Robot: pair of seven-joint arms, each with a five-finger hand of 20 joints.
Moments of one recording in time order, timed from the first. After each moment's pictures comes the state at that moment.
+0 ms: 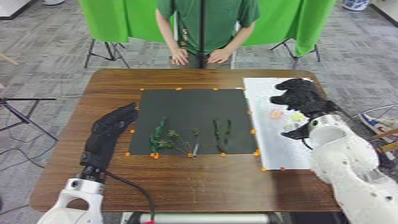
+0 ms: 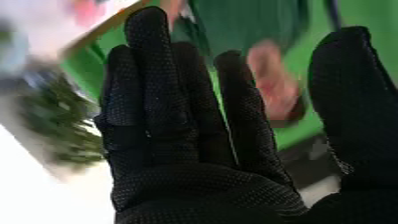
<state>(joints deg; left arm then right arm) 121.0 -72.2 -94.1 -118.0 68.3 -3.9 14.6 -92.0 -53.5 80.3 -109.6 -124.8 -2.9 19.9</state>
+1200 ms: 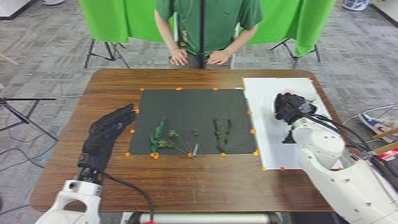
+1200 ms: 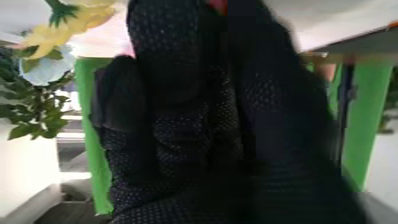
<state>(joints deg) 122.0 -72.4 -95.1 -118.4 68.3 -4.0 14.1 -81.4 -51.9 66.3 -93.2 -140.1 -4.3 20.6</state>
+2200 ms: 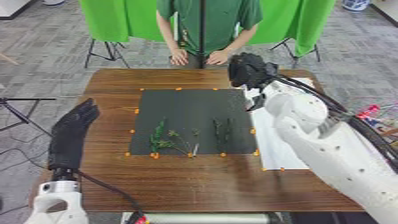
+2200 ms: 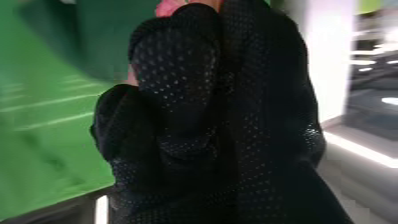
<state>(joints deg) 122.8 -69.3 -98.3 -116.7 57.9 9.7 18.8 -59.8 -53.7 49.6 -97.9 -129.2 -4.1 11.1</state>
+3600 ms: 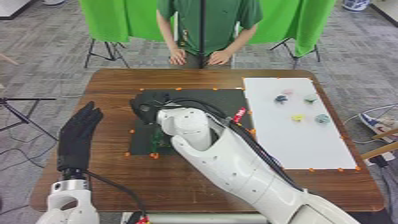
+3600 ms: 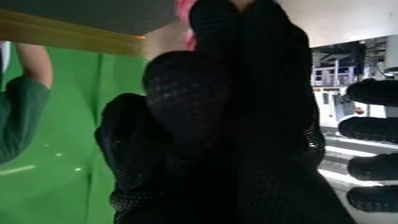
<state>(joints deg) 119.5 -69.6 -94.2 -111.9 53.0 10.5 22.0 -56.8 -89.2 38.9 -75.5 -154.4 -17.8 2.1</state>
